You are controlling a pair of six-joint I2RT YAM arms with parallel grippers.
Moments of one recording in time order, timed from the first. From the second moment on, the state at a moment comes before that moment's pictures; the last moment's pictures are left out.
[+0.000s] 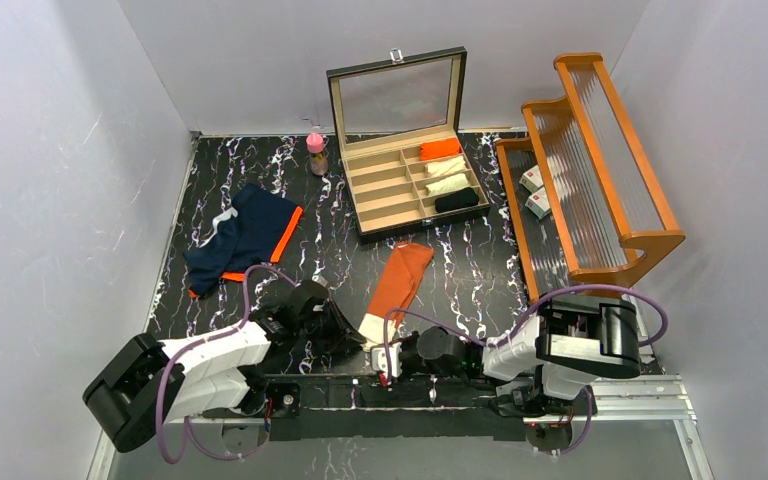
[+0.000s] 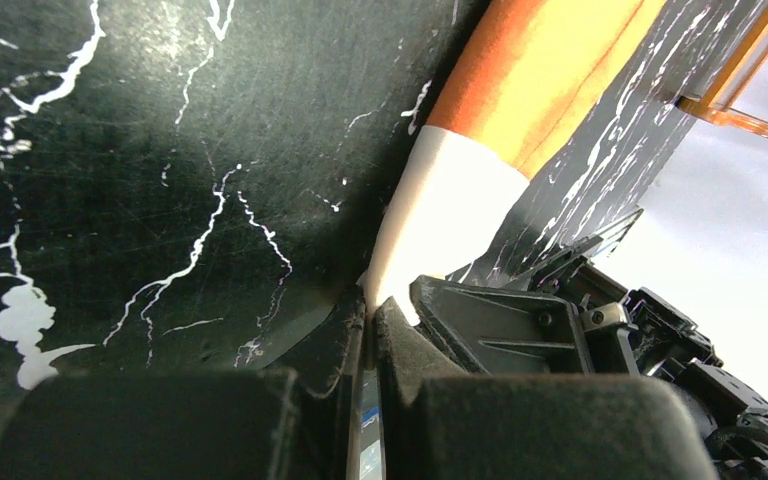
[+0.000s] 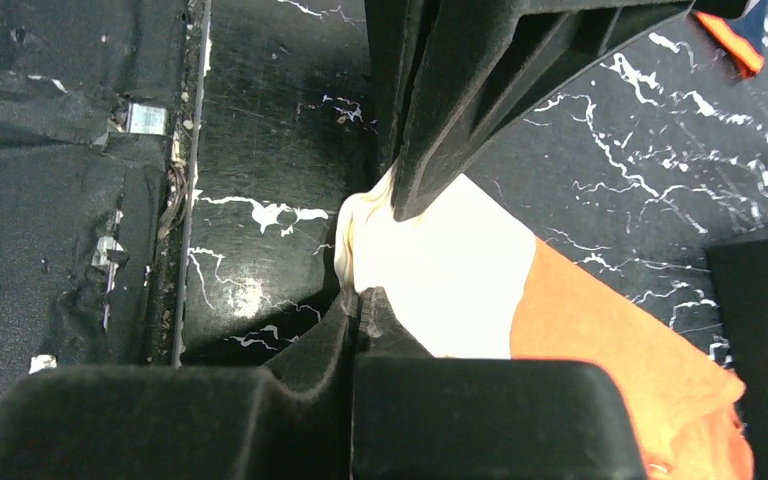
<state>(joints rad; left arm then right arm) -0.76 1.08 0.25 -0.03 0.25 -1.27 1.41 1.58 0.28 0.87 0.06 -0.56</state>
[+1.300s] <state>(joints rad) -0.76 0.93 0.40 -0.25 0.06 -0.98 0.94 1.60 0.24 1.07 -0.54 0.57</state>
